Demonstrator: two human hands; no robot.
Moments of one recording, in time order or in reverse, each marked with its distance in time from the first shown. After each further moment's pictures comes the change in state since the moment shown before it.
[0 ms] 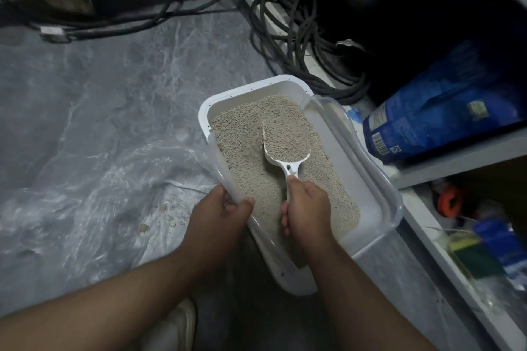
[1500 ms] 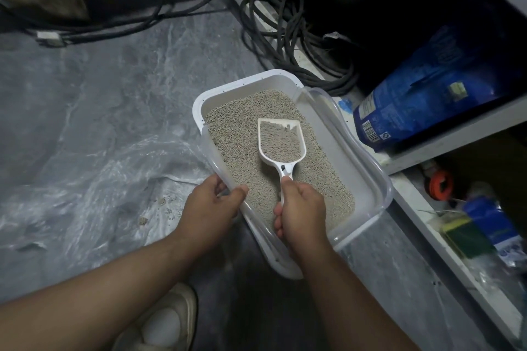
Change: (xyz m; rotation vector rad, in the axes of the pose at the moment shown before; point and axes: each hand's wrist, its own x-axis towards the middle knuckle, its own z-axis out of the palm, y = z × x) left_hand -0.002 0.001 -0.003 -0.095 -0.036 0.040; right_hand -0.030 0.009 -0.006 0.095 0.017 0.052
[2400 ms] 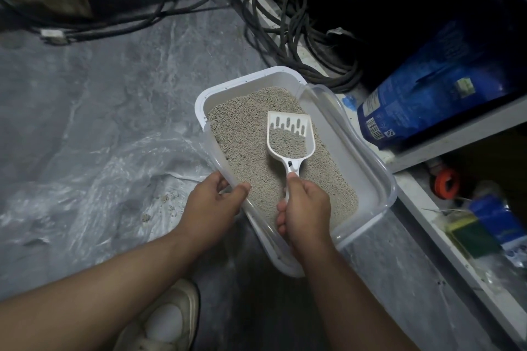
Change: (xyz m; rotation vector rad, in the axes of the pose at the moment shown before) left_hand -0.002 0.003 0.002 0.019 0.015 -0.014; right_hand 0.002 0.002 -0.002 0.005 0.028 -0.011
